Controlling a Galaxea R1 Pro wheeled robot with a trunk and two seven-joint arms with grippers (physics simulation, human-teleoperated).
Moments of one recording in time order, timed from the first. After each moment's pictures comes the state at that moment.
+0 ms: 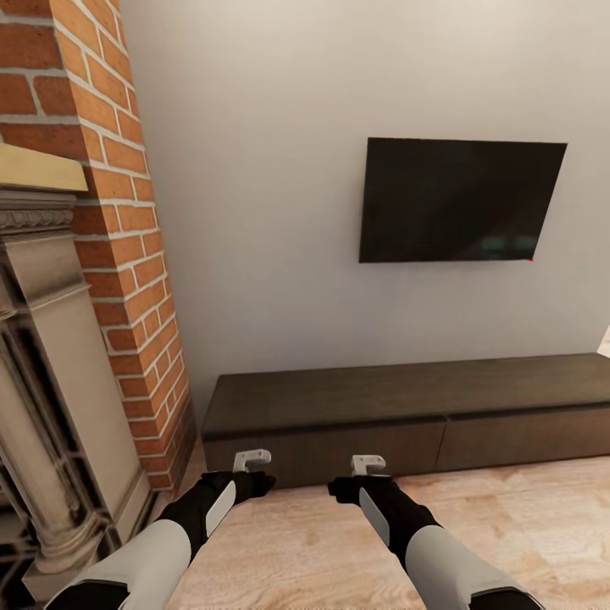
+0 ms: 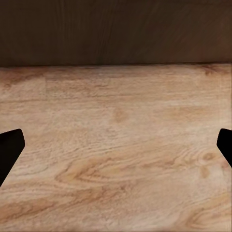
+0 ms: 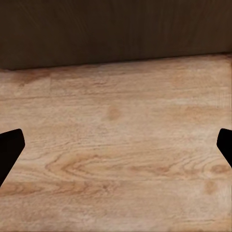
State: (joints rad) left arm -0.72 -0.12 -0.03 -0.33 0.15 0.34 -0.05; right arm -0.71 0.17 0.06 -0.34 -0.07 0.33 -0.05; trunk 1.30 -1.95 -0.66
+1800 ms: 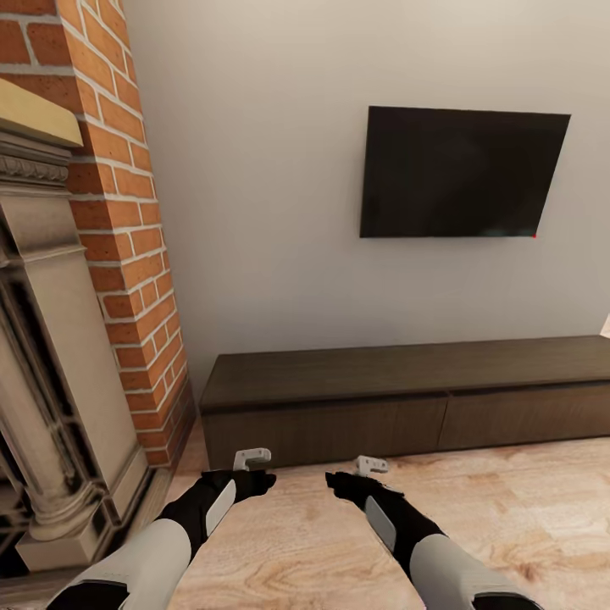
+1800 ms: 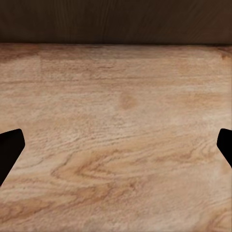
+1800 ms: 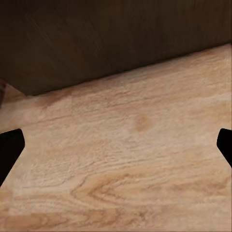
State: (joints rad) left arm -0.72 -0.12 -0.03 -0.34 0.15 0.34 -0.05; right arm -0.69 0.17 -0.05 -0.28 -0.15 0.12 0.07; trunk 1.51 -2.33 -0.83
